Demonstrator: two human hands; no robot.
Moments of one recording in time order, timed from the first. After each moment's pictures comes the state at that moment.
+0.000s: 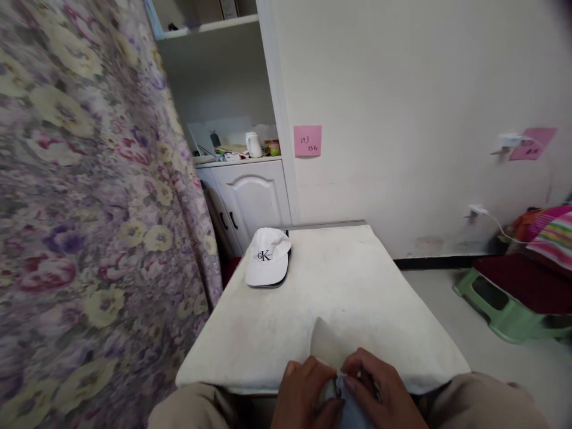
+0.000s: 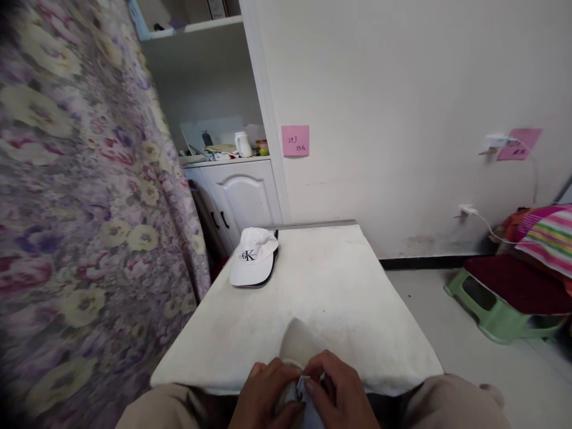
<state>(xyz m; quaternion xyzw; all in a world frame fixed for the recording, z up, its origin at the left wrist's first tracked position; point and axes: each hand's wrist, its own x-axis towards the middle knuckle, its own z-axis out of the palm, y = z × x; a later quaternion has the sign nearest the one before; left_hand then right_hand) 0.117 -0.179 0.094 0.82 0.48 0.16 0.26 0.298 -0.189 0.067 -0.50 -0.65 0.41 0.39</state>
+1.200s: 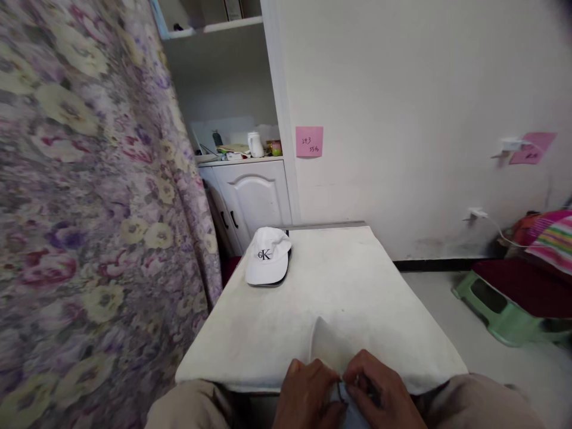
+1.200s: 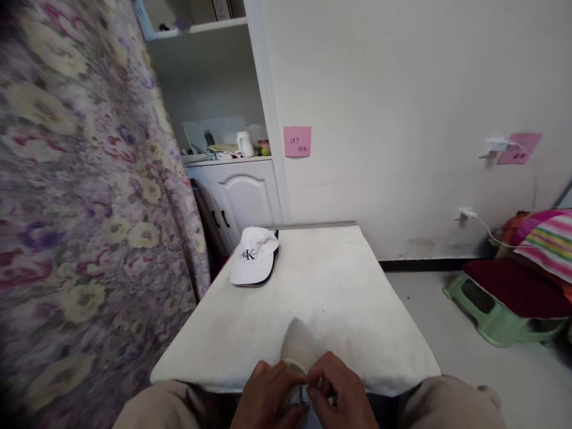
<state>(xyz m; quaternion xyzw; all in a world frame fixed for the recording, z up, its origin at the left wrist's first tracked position) 0.130 -0.182 0.104 0.82 0.50 0.09 0.25 0.307 -0.190 0.063 -0.49 -0.68 0.37 0.39</state>
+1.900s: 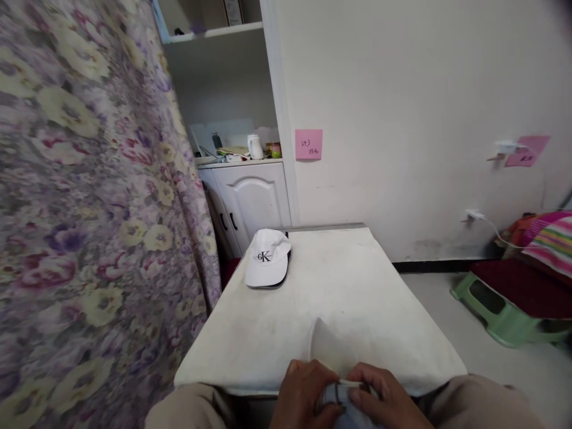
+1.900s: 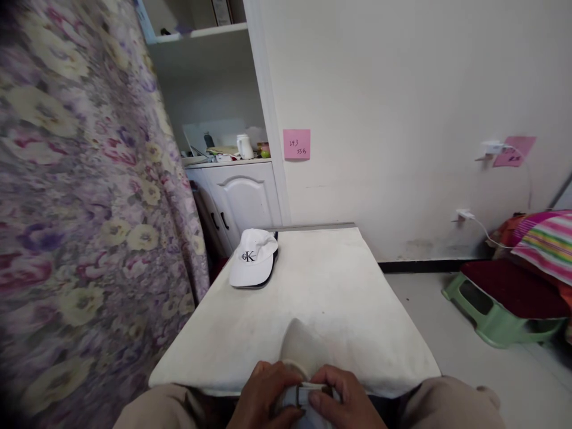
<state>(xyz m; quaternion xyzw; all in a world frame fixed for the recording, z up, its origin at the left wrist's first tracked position) 0.115 -0.176 0.091 0.82 0.45 0.20 0.29 0.317 -0.184 0.048 -0.43 -0.59 0.57 0.37</state>
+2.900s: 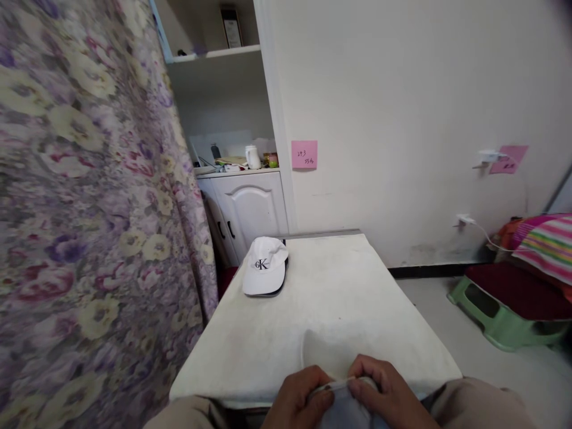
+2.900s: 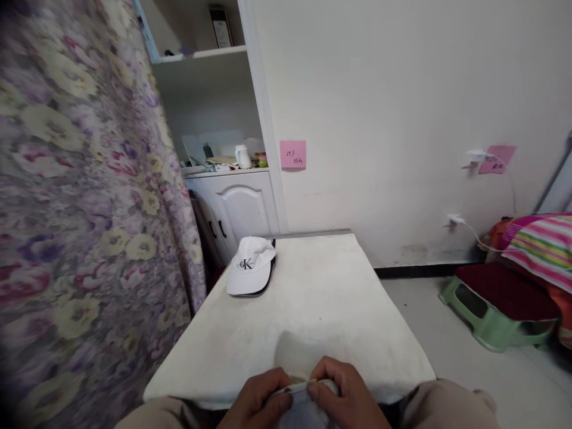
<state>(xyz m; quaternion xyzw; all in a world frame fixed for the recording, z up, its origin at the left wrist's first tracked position) 0.105 -0.174 0.111 0.73 0.42 0.23 0.48 0.320 -0.185 0.078 -0.46 -0.61 0.51 0.39</state>
